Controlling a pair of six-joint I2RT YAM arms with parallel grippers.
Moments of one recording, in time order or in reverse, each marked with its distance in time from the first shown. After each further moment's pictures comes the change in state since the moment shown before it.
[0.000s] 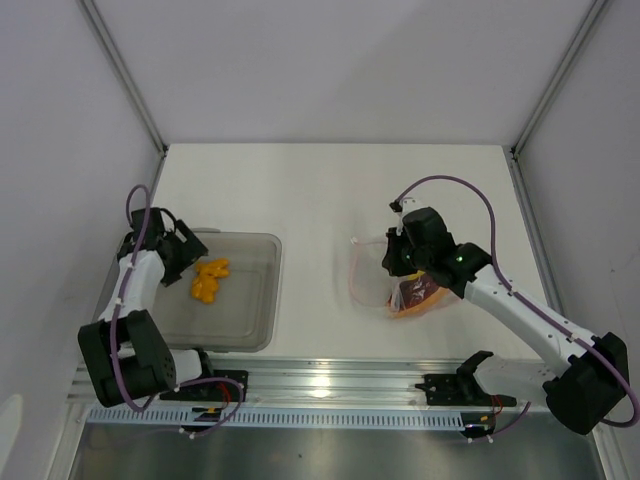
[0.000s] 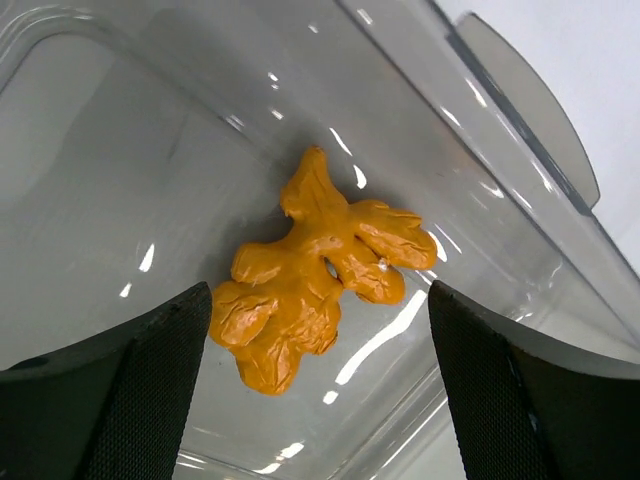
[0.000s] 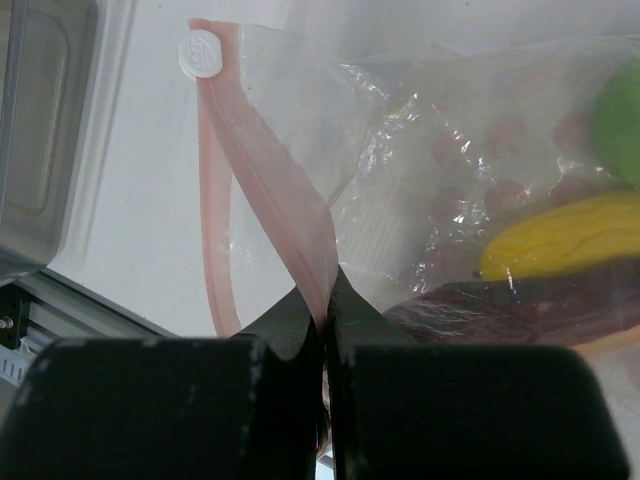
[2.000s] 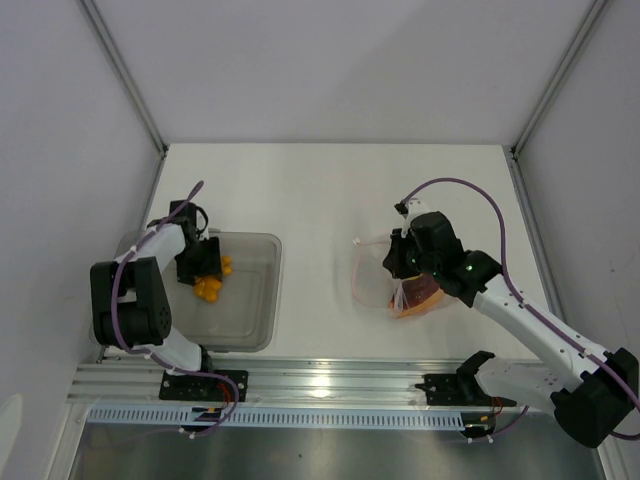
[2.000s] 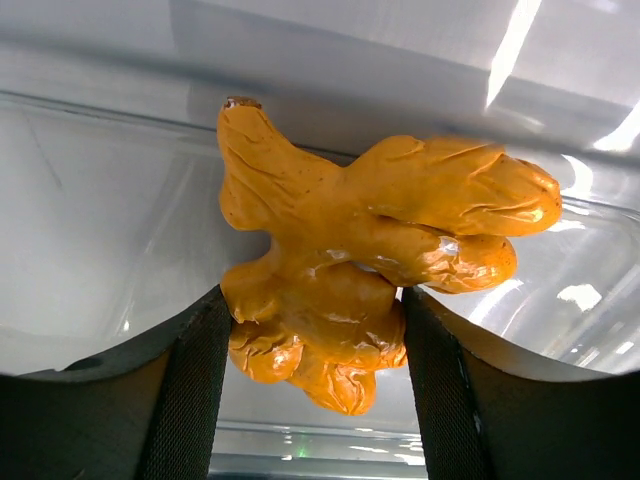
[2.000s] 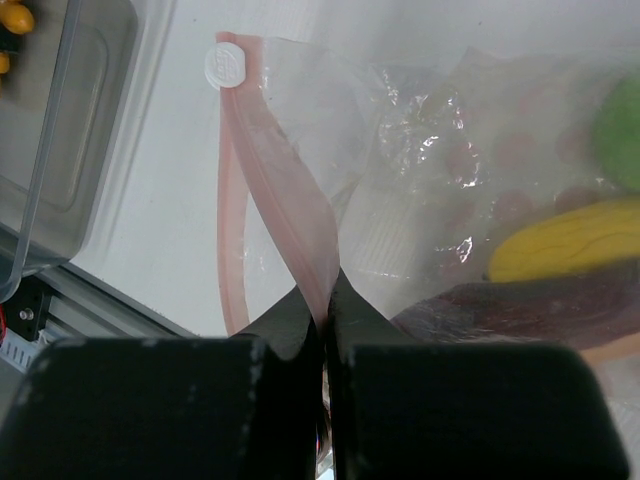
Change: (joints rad) left arm -0.175 0.341 0.126 -0.155 -0.040 0.417; right arm 0.005 -0.082 -0.033 0.024 -0.020 0.001
